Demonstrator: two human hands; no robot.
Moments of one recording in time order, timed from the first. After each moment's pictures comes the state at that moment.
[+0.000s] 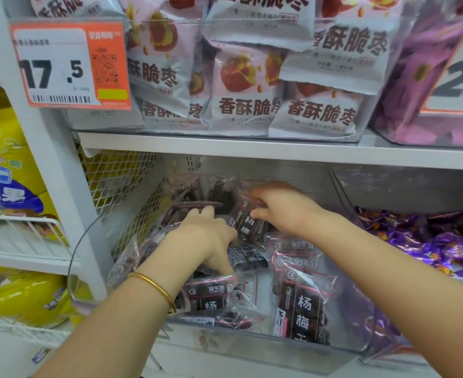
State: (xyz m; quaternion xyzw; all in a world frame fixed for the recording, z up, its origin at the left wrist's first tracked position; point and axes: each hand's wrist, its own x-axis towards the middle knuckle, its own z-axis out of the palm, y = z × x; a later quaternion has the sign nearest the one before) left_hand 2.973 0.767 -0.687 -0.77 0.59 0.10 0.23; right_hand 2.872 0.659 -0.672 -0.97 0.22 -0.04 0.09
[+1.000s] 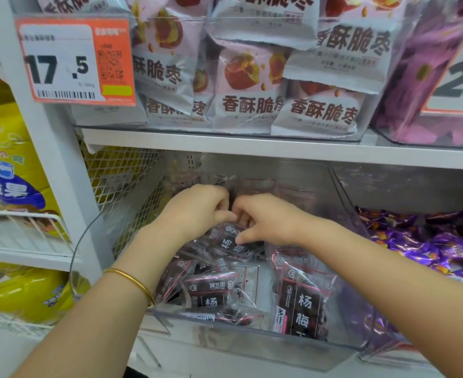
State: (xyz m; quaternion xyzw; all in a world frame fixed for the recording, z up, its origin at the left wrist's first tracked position) left_hand 3.000 0.777 -0.676 -0.79 0.59 0.04 -0.16; right_hand 2.876 0.680 -0.677 -0.97 0.18 0.01 0.18
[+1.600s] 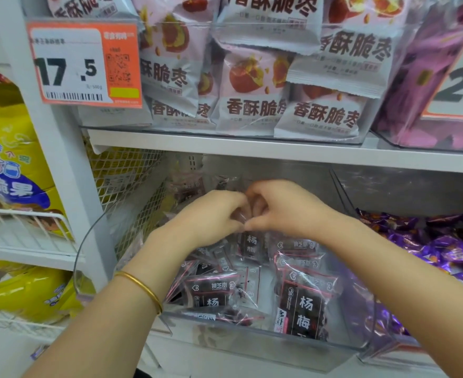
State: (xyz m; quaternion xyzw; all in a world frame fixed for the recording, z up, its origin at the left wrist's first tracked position) left_hand 2.986 0.775 -0.675 -0.75 0.62 0.11 -0.19; right_hand 2.860 0.682 -0.652 -0.96 0.22 -0.07 0.19
